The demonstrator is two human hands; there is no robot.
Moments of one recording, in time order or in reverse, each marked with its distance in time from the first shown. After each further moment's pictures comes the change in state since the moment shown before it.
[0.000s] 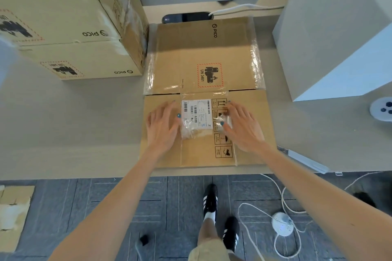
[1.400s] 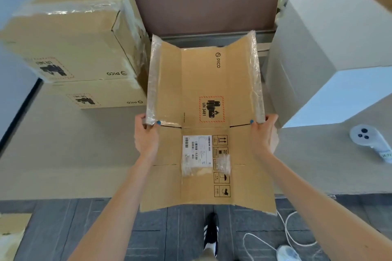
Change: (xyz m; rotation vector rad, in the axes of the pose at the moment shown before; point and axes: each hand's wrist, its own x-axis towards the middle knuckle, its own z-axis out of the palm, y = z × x) left_hand 0.025 0.025 -0.077 -0.724 0.389 -0.554; right_hand 0.005 -0.009 -0.092 0.573 0.432 0.759
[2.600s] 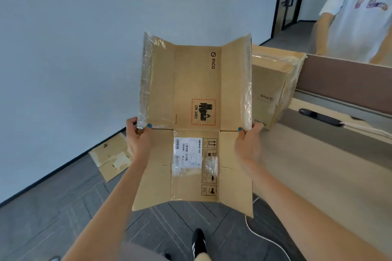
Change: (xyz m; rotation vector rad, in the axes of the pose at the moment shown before) left_hand -0.203 -0.032 -0.385 -0.299 0.792 0.034; right_hand -0.313 -0.138 0.017 0.310 -0.540 -0.701
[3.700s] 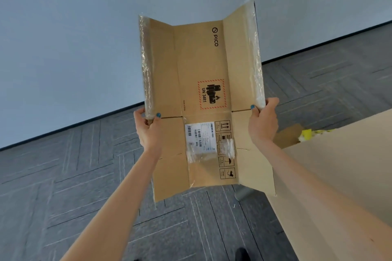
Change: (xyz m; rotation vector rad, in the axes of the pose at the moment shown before) left_hand 0.474 -0.214 -0.026 0.056 0.468 -0.311; right_hand 0.192 -0.114 0.598 -0.114 -0.448 -0.223
